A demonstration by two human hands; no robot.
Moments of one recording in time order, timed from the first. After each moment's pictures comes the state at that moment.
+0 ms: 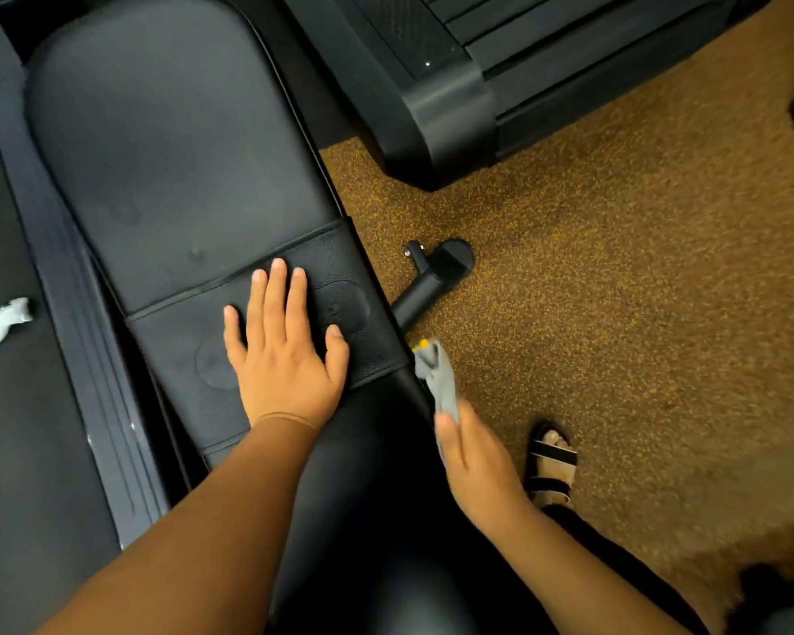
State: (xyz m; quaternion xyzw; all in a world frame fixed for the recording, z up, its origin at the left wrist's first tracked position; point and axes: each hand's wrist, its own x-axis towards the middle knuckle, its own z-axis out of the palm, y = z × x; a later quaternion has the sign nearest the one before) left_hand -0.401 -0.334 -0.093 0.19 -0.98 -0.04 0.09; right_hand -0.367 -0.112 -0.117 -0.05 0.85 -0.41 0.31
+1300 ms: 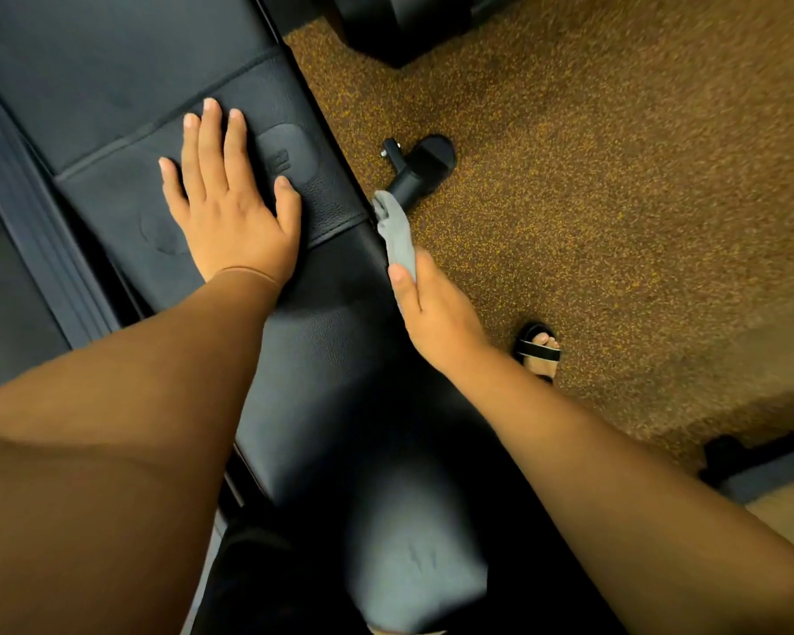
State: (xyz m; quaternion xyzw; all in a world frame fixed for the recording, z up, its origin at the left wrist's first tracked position) left_hand -0.397 -0.329 -0.088 0.19 -0.98 -0.04 0.10; right_hand -0.370 -0.122 -0.116 -0.06 0.88 -0.37 0.28
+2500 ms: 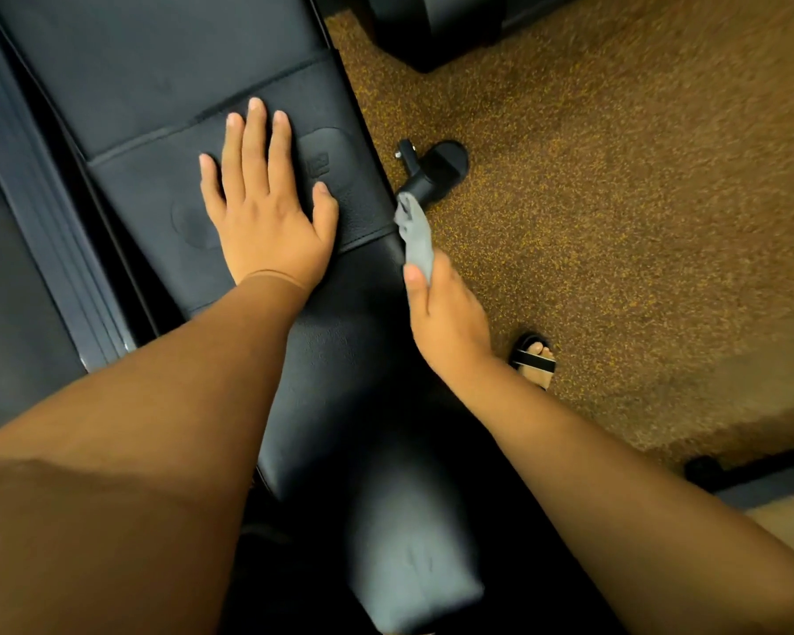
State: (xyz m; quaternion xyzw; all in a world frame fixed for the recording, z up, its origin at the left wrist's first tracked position) left_hand -0.396 -0.331 -0.089 0.19 -0.98 -0.04 0.08; right_hand -0.374 -0.145 -0.106 -0.04 0.92 -0.31 0.24
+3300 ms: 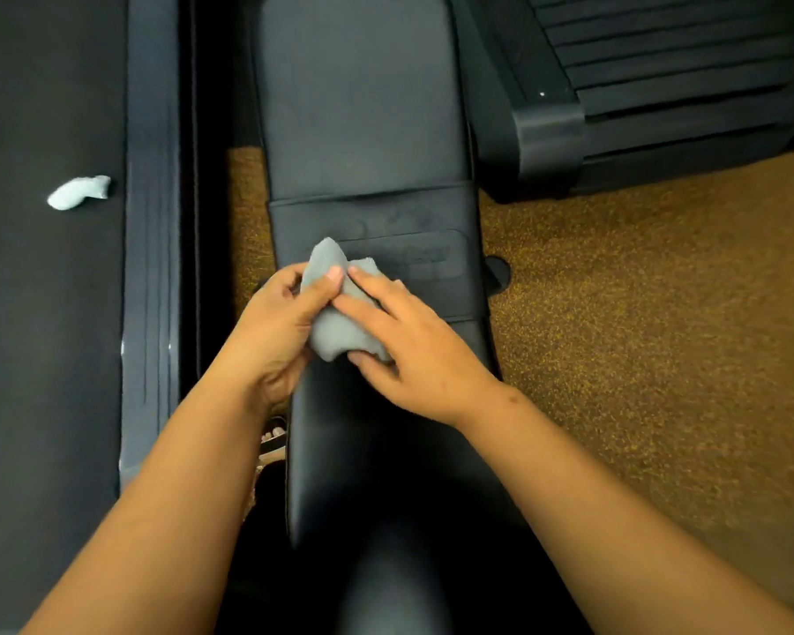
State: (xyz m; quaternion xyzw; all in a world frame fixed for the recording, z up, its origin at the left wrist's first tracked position) left_hand -0.312 -0.389 -0.001 0.39 -0.49 -0.78 0.02; right_hand -0.384 -0.237 -0.027 -0.52 0.77 -0.33 0.19
